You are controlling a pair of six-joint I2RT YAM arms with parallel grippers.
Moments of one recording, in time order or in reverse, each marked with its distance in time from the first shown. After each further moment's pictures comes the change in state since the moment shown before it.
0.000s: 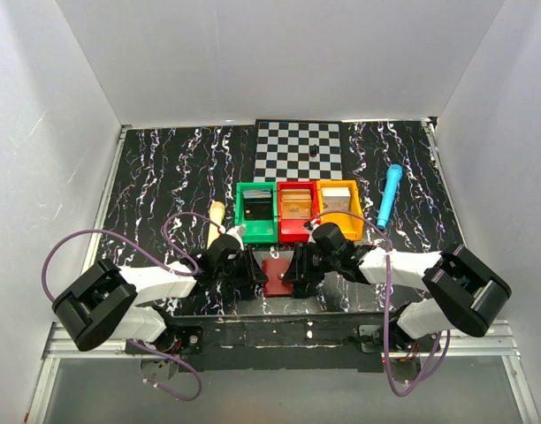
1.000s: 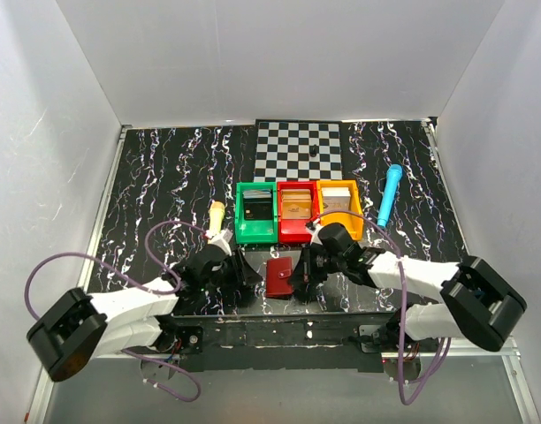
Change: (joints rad) left arm 0.000 -0.200 -0.115 0.017 -0.041 -0.007; right arm -0.004 -0.088 -0.018 -0.024 -0.060 -0.013
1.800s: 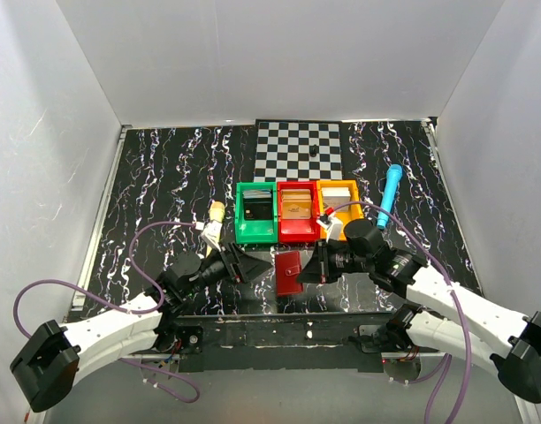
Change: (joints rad) left arm 0.000 -0.333 -0.111 0.280 0.059 0.015; right arm -0.005 -0.422 0.072 -0.329 -0.080 -0.102
